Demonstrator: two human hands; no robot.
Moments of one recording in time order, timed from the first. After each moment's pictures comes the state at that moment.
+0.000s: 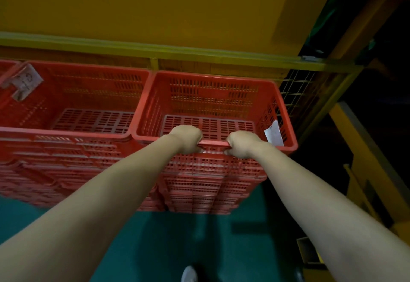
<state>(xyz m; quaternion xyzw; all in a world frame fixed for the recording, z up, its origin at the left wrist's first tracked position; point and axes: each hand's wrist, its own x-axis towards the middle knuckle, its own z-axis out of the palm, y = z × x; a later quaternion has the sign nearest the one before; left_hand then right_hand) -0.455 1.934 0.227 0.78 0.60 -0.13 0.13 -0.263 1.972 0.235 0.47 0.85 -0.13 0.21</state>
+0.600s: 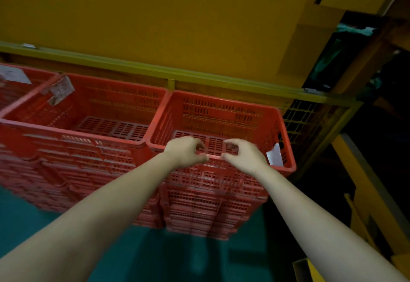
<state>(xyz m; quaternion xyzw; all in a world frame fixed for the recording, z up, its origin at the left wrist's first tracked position) -0.463 1.887 0.253 0.69 0.71 0.06 0.14 -0.258 1.937 0.261 0.52 0.81 -0.25 -0.08</state>
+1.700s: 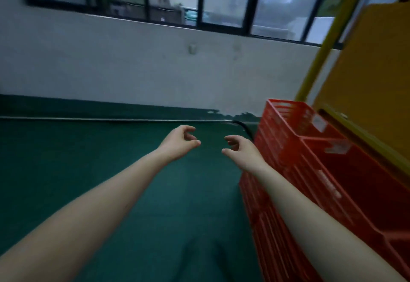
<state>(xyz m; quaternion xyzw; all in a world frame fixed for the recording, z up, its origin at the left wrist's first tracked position) -0.525 1.323 0.365 -0.04 0.86 0.51 -0.04 -0.542 1.539 0.375 -0.12 0.92 -0.37 0.02</state>
